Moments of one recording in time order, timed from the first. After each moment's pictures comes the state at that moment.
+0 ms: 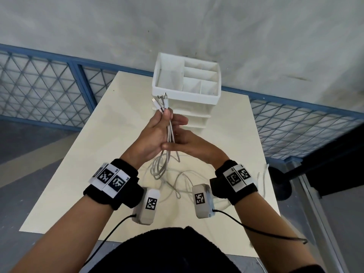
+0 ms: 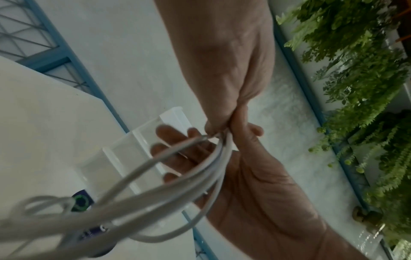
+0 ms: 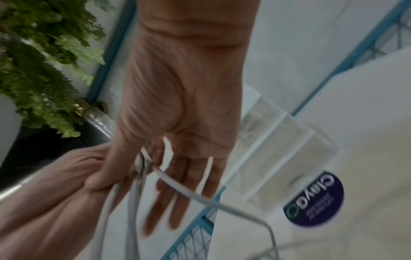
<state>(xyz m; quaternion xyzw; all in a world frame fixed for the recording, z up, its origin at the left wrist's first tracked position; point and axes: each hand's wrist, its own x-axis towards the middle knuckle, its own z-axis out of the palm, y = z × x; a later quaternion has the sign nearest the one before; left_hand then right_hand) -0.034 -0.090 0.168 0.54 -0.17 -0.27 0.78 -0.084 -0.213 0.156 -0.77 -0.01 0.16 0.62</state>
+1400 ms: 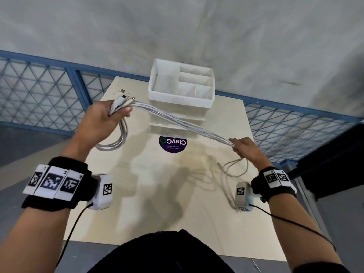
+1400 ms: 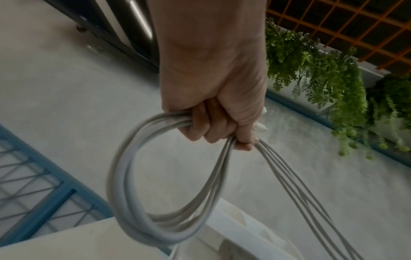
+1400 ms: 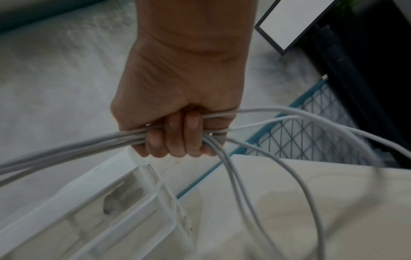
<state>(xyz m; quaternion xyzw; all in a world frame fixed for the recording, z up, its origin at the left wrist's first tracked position) 0.022 -0.004 0.184 0.85 -0.23 0.02 0.48 -0.142 -0.372 0.118 -0.84 0.29 -0.04 0.45</state>
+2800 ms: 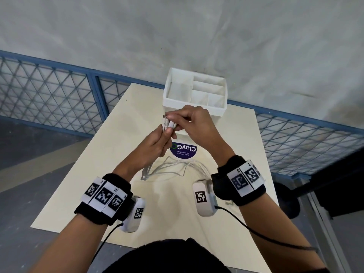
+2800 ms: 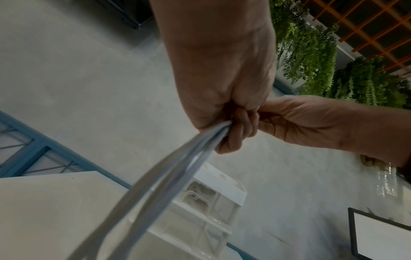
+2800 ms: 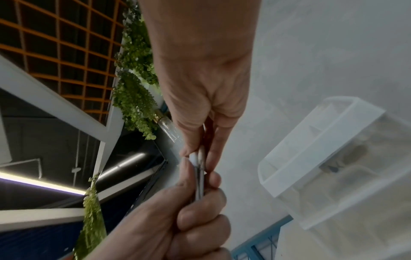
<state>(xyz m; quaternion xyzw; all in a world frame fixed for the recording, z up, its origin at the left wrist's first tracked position) -0.038 -0.049 0.169 0.70 -0.29 -0.19 0.62 -0.064 -0.193 0.217 -0.85 -0.02 -0.12 0.51</state>
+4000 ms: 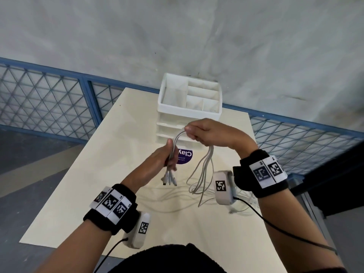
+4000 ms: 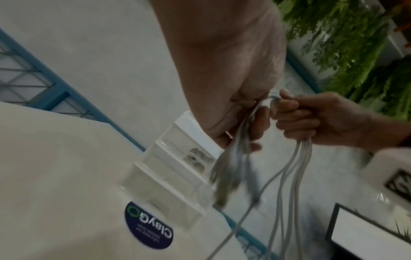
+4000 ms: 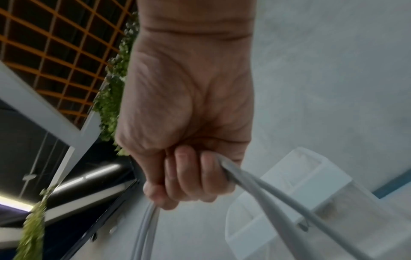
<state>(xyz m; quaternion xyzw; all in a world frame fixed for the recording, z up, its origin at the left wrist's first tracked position) -0.042 -0.066 0.143 0.65 -0.26 -0.32 0.64 -0.074 -0.245 0.242 -0.93 -0.06 0.11 0.35</state>
